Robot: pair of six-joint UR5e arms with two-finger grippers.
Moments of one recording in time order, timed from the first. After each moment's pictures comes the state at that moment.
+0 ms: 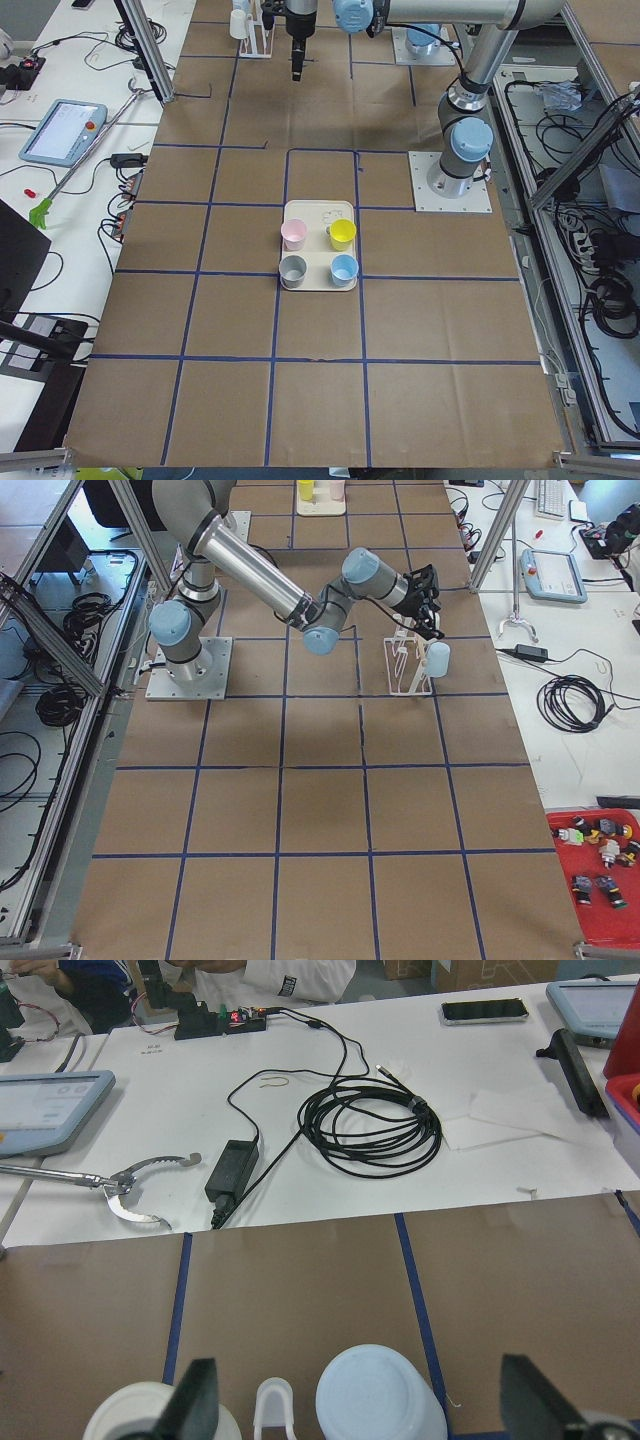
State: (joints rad) left arm -1.57 -1.56 -1.60 -1.46 1.58 0.02; right arm 1.24 -1.30 1.84 -2.96 -1.28 -0.12
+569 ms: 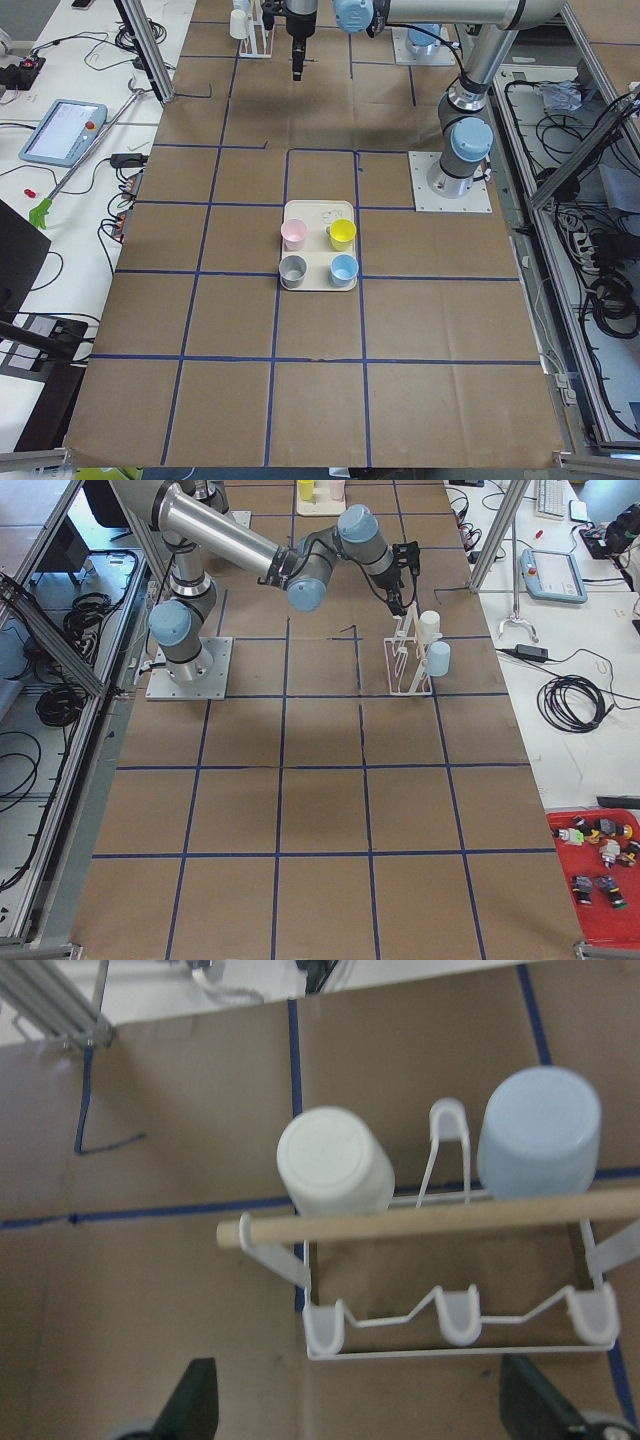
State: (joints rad) left arm -1.57 -1.56 -1.60 -1.46 1.58 0.02; right arm 1.35 -1.46 1.84 -2.33 -1.31 -0.12
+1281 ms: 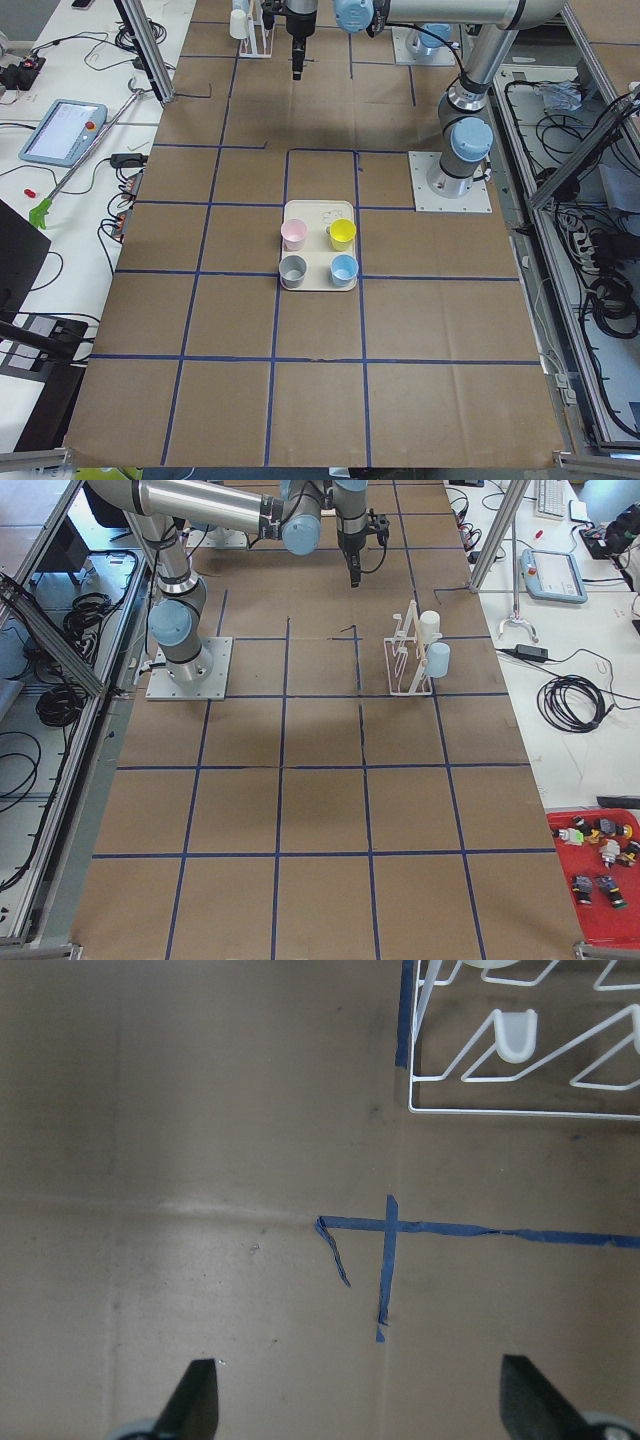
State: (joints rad) left arm -1.57 -1.56 -1.60 -1.46 1.58 0.02; right arm 1.53 -1.57 1.74 -1.84 -1.47 -0.09
